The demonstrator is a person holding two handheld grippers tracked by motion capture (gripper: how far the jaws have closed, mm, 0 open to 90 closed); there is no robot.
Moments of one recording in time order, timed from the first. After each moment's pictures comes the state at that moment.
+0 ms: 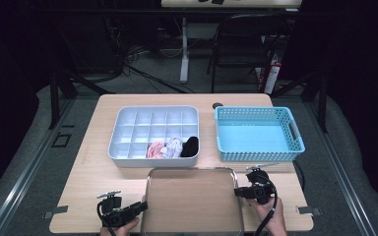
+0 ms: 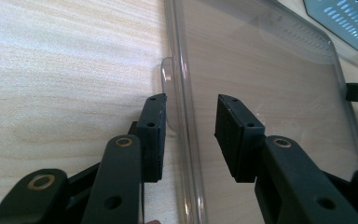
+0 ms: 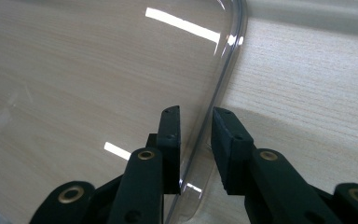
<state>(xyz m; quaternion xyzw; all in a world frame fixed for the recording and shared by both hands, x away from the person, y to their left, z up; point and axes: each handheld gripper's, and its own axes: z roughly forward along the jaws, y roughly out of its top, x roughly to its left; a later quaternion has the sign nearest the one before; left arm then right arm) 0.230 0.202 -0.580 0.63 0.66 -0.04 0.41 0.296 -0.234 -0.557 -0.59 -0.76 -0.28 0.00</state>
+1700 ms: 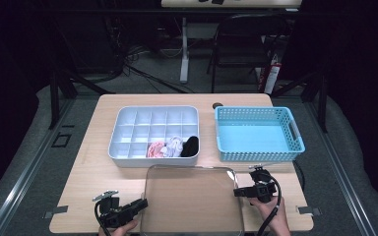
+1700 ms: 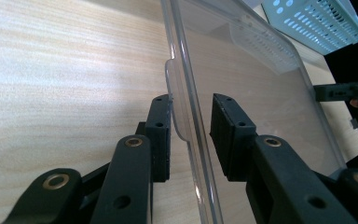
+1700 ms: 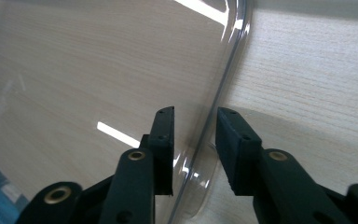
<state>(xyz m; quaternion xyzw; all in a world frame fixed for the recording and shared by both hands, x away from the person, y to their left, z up) 0.227 0.205 -0.575 0.65 0.61 -0.03 0.46 0.302 -0.246 -0.561 -0.58 -0.75 -0.30 0.06</state>
